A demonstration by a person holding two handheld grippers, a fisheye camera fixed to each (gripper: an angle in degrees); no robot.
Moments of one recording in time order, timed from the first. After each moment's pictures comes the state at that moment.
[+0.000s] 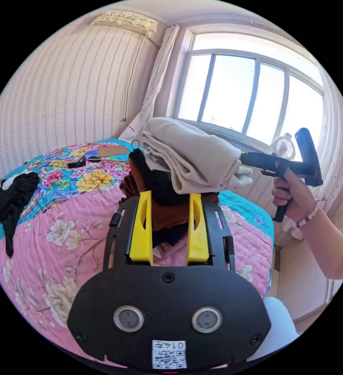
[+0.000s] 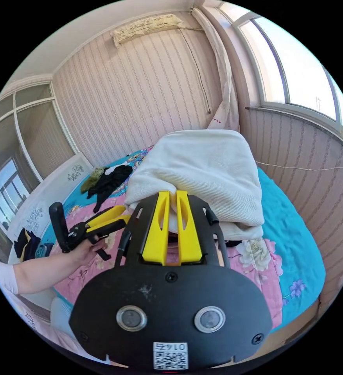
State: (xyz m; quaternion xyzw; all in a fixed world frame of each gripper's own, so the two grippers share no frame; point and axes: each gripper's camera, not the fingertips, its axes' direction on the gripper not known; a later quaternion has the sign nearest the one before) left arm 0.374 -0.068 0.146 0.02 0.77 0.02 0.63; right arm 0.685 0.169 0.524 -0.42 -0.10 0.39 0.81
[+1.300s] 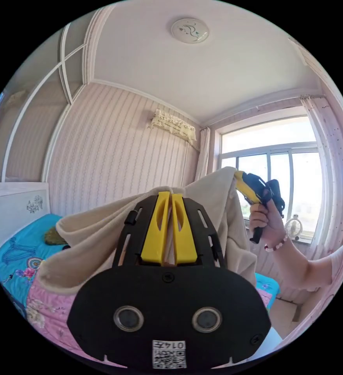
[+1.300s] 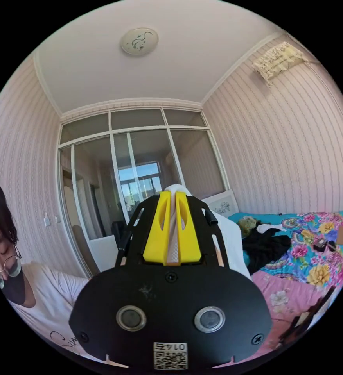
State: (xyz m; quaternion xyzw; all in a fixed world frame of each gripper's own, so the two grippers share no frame) left arm -0.187 -0.074 0.332 0.19 0.61 -0.26 0.72; right arm 0.631 -0.269 0.532 -0.04 -0.53 0.41 0.74
